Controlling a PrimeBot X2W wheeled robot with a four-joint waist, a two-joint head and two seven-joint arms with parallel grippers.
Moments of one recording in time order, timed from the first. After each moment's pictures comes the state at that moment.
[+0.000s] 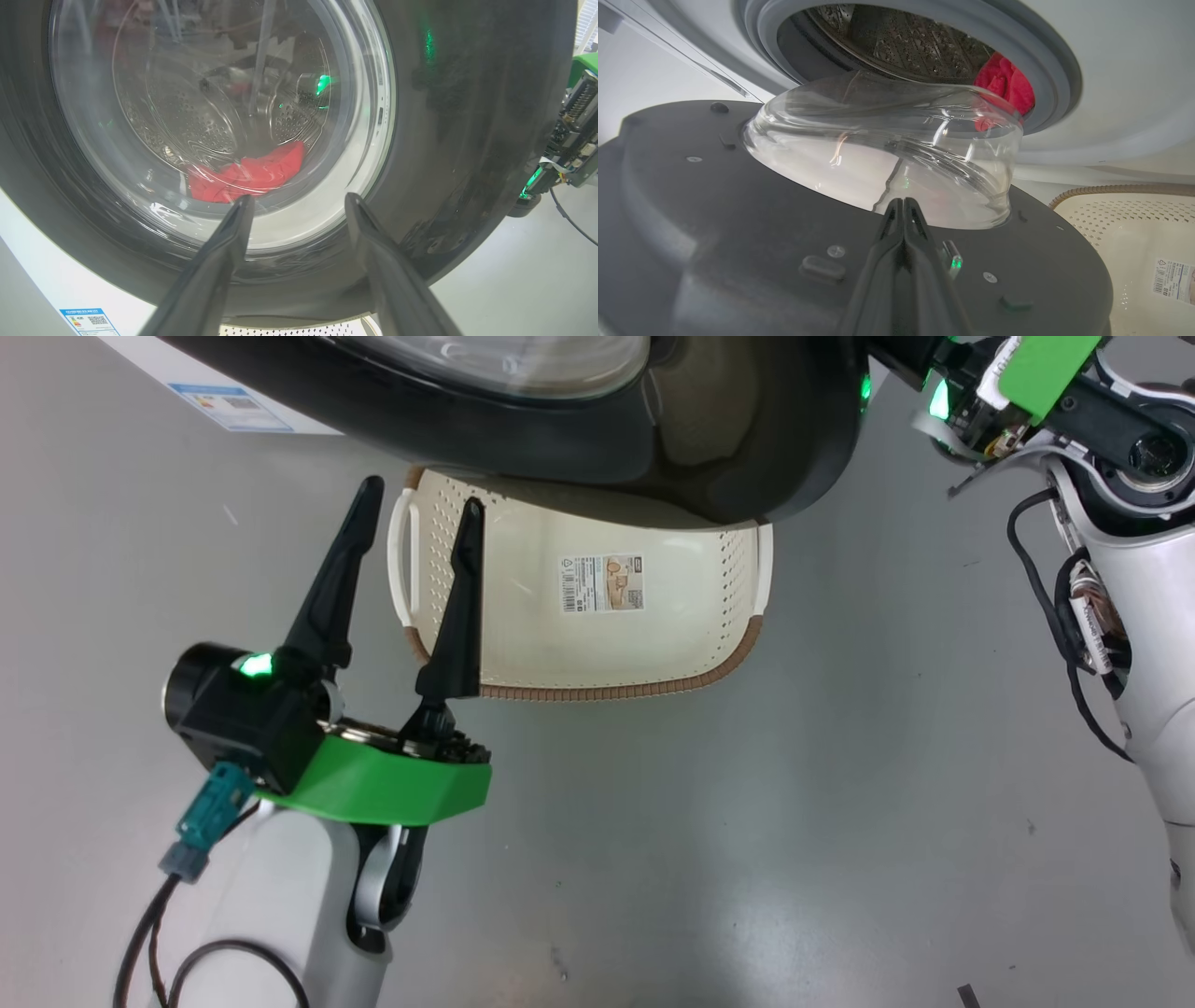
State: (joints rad) left arm -0.53 0.03 -0.23 0.10 -0.26 -0.02 -0.26; right arm -1.08 -0.22 0.29 0.47 1.64 0.12 0.65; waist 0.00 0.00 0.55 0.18
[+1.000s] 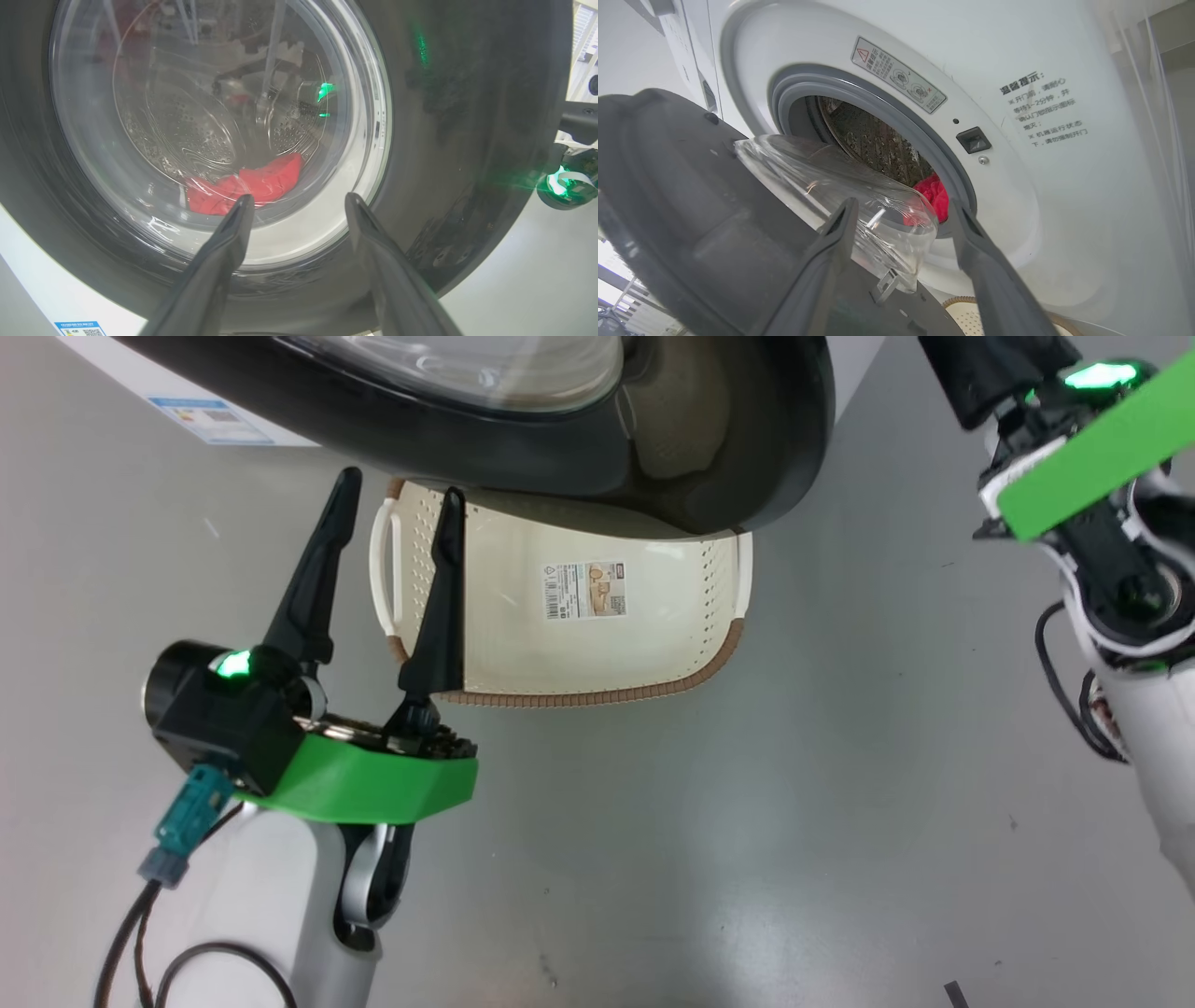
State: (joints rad) left arm -0.53 0.03 -0.21 0.08 -0.26 -0.02 -0.26; right arm -0.89 -0.32 0.31 0.18 1.21 0.12 0.16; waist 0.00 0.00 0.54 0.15
